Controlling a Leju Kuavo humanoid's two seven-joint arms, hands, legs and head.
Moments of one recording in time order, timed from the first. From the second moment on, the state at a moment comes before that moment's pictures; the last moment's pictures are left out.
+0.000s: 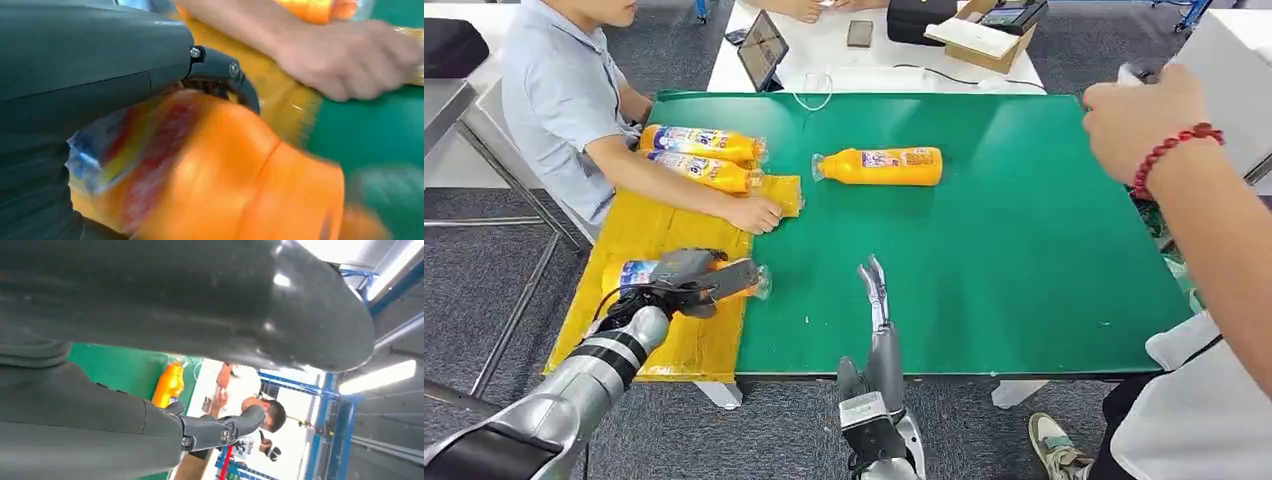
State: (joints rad) left arm -0.68 0.01 -0.43 -0.55 -0.82 0.06 -0.13; right arm -0.05 0.18 0.57 -1.37 0.14 -0.70 -0.70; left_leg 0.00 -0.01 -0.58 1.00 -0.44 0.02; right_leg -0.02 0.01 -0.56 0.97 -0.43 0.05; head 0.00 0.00
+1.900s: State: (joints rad) left arm 0.12 -0.17 -0.29 -1.78 0.02 0.64 -0.68; right arm -0.35 -0.02 0.10 -0.75 1.05 -0.69 -0.31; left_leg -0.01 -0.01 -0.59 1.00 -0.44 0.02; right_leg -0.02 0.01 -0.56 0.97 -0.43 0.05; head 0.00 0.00
